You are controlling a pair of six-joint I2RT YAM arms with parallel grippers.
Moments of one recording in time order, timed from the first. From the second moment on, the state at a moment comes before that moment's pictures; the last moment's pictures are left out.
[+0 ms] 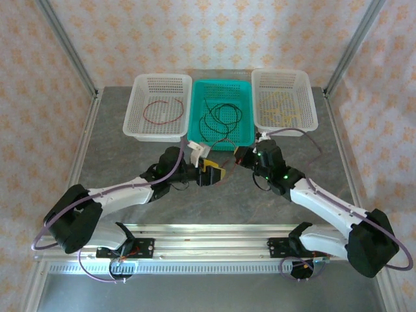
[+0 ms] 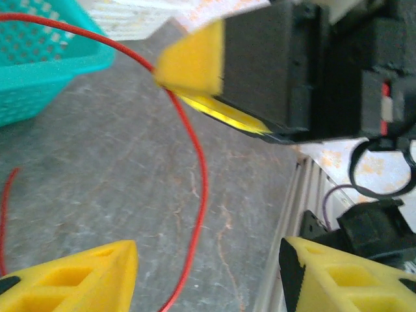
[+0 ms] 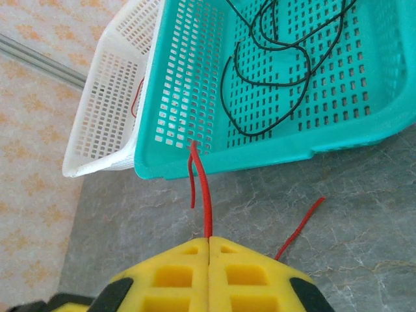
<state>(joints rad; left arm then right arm) -0.69 1.37 0.62 0.43 0.52 -0.51 0.60 1.11 0.67 -0.03 -0.01 0.88</state>
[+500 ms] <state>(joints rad) -0.75 1.50 0.66 0.45 0.51 -0.48 0.60 1.14 0.69 -0.03 -0.07 0.96</state>
